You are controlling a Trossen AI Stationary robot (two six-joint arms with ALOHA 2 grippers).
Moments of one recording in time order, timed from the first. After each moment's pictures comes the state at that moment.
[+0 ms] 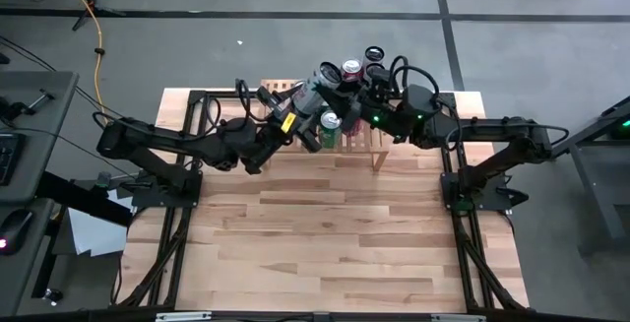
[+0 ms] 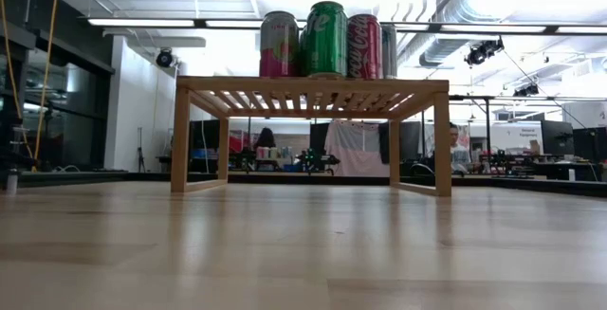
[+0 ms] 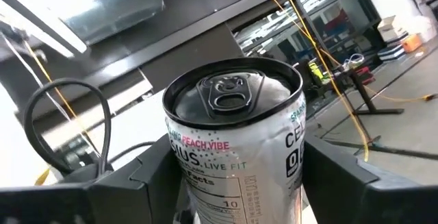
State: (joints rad) left arm -0.12 1.46 1.25 0.47 -0.93 0.62; right arm -0.06 1.42 1.33 0.43 0.33 0.46
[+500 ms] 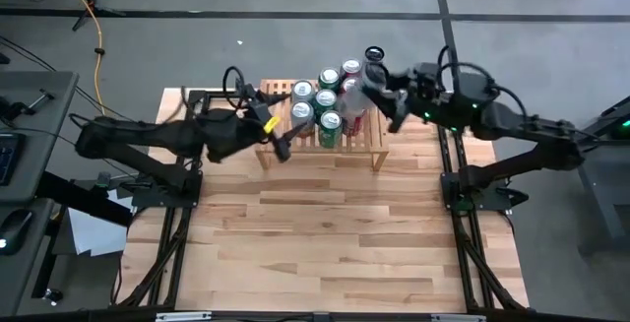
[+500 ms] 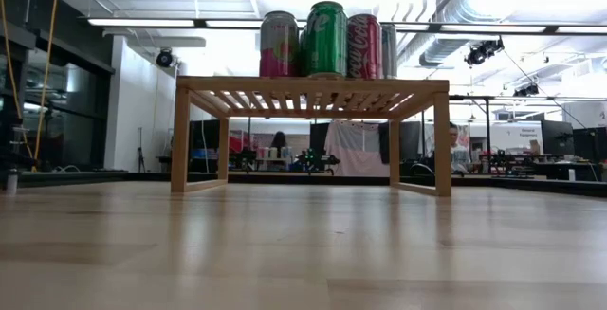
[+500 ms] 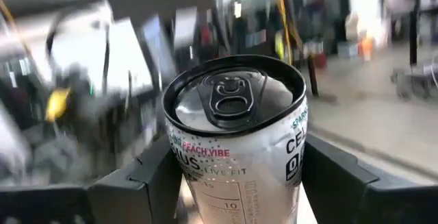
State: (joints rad) left arm -0.10 1.24 1.25 -0.10 -0.71 0.20; right arm -0.07 1.10 1.33 -0.11 0.34 0.25
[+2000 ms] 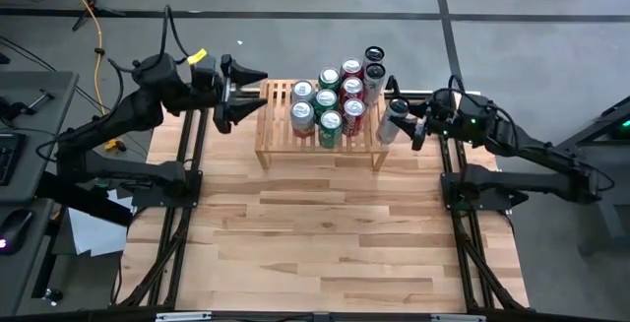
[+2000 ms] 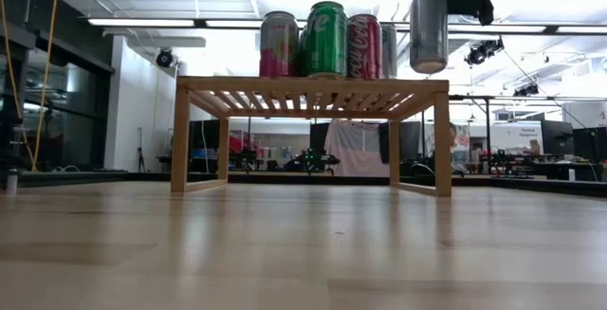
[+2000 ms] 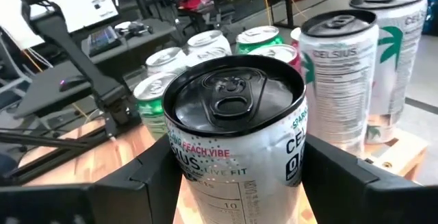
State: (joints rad) left arm 0.36 0.98 1.25 -0.15 0.24 -0.19; right arm -0.37 0.67 0.78 -0.31 0.06 0.28
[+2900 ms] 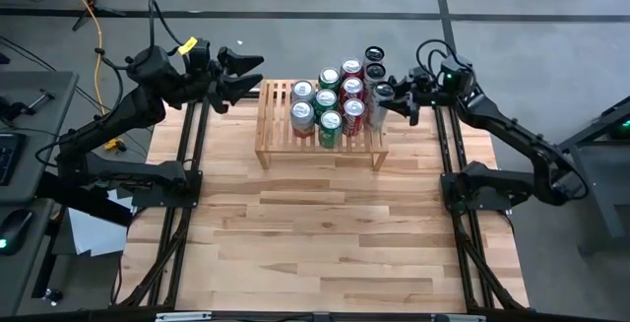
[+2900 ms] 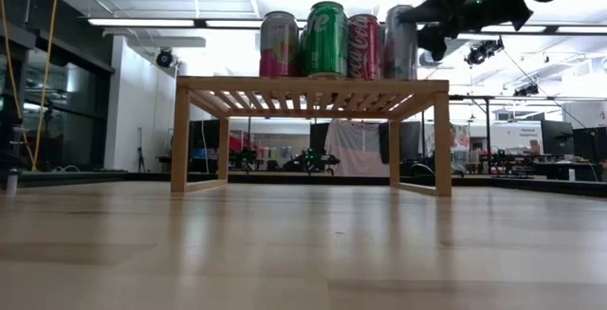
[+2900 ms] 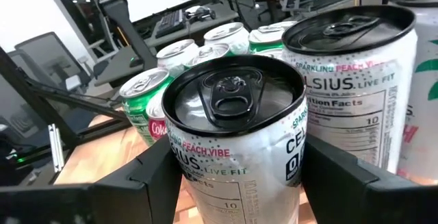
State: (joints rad) left arm 0.44 0.99 1.25 -0.03 0.23 -0.45; right arm -0.93 1.02 0.79 -0.01 -0.83 0.10
